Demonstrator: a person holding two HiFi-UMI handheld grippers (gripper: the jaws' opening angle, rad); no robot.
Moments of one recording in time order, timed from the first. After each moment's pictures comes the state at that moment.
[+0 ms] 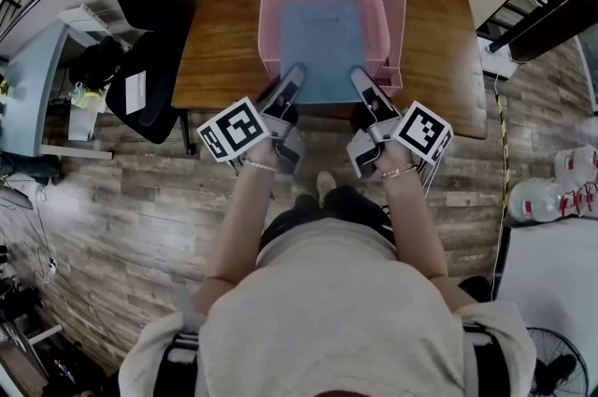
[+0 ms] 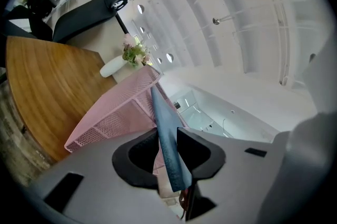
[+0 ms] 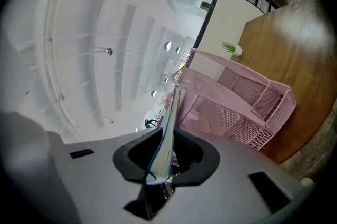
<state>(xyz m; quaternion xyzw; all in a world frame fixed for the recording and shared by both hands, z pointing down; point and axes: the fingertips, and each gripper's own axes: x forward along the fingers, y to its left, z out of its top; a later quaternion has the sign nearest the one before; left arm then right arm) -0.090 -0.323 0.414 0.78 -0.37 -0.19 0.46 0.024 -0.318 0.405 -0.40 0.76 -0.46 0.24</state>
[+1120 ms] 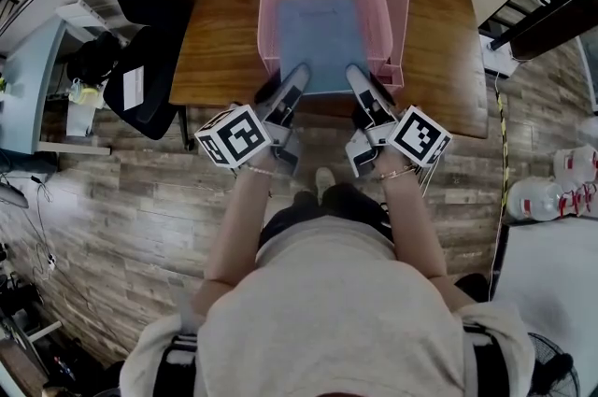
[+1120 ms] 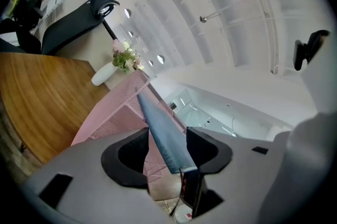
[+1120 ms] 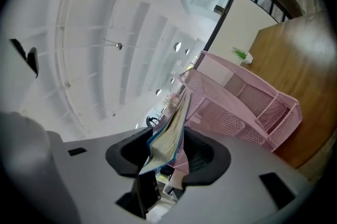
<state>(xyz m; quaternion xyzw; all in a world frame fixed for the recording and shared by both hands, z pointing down) -0.093 -0.320 0.406 0.81 -0.38 -0.18 0.40 0.020 -0.319 0.405 -0.40 0.78 -0.42 0.22</state>
